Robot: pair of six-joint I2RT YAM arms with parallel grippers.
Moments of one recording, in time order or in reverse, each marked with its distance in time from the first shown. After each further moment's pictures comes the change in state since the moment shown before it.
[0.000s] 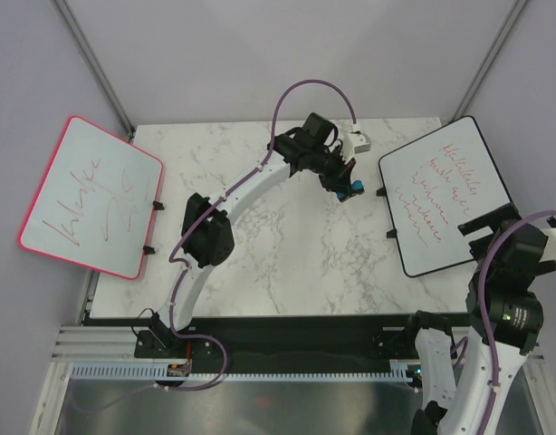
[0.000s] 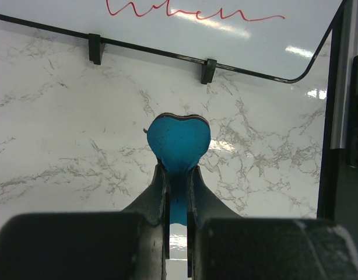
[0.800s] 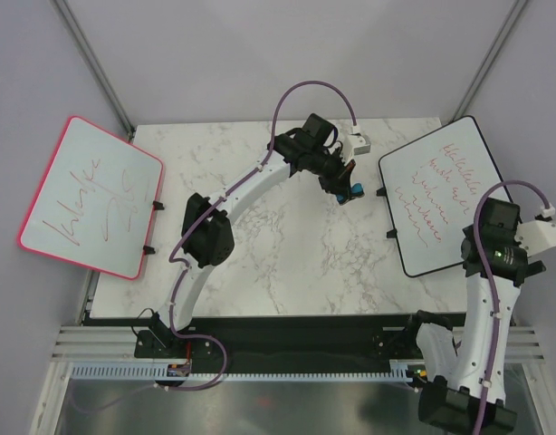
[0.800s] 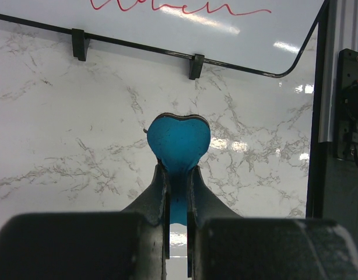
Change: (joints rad) left arm 0.000 0.000 0.000 -0.029 0.037 0.007; right arm 0.045 0.189 -0.188 -0.042 0.343 0.173
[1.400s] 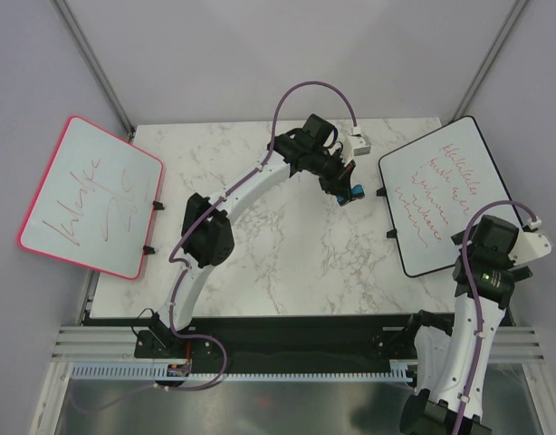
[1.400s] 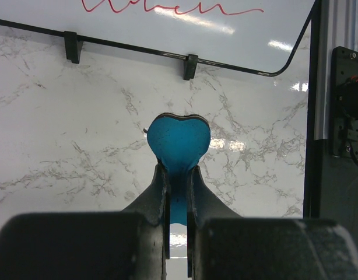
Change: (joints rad) left arm 0.000 0.000 -0.002 -0.003 0.021 0.009; right arm -0.151 -0.135 -0.190 0.201 -0.240 -0.155
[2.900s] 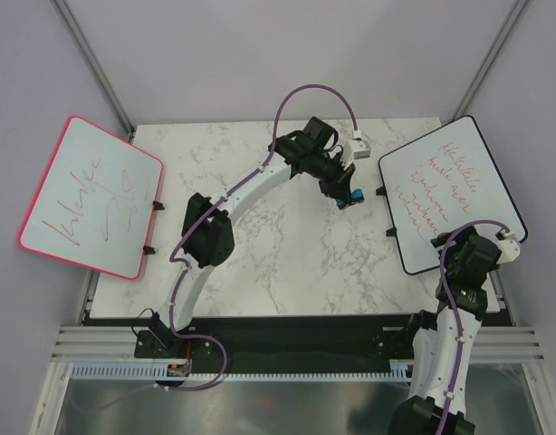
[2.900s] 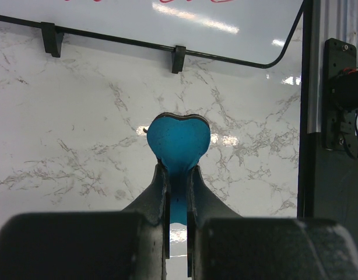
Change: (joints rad) left arm -0.004 0.000 -0.022 -0.011 0.026 0.013; right arm -0.035 -0.150 -0.424 0.479 -0.342 -0.014
